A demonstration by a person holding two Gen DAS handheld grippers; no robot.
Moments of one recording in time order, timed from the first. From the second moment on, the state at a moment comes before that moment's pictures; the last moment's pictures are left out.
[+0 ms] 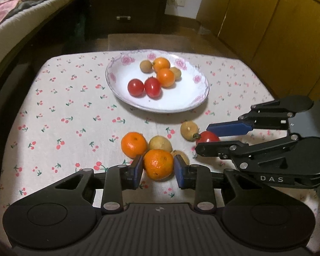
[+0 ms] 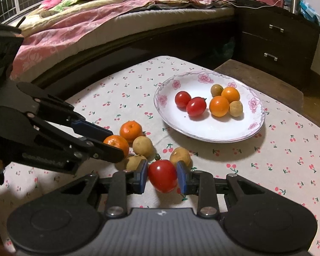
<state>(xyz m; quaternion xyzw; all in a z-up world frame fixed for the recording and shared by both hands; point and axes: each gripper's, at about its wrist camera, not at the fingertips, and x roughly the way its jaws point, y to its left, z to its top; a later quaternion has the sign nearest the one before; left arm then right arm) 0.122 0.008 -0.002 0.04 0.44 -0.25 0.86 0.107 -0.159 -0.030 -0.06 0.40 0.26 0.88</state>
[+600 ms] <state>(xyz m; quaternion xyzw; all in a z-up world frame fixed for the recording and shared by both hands) 0.168 -0.022 0.030 0.01 0.39 -0.25 0.89 0.132 -0.181 0.000 -0.03 0.35 0.21 0.91</state>
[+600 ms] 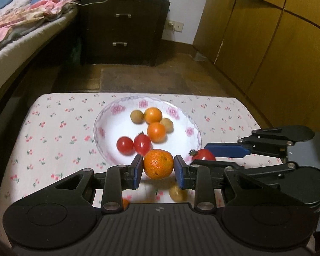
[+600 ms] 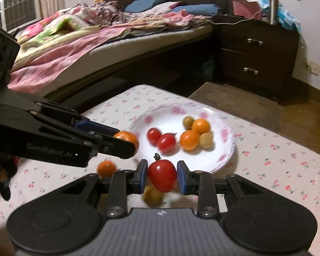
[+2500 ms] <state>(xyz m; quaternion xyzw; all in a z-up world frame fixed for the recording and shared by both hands) 0.158 -0.022 0.025 0.01 0.39 -0.22 0.89 0.153 -0.192 -0.003 -0.03 0.34 0.18 0.92</state>
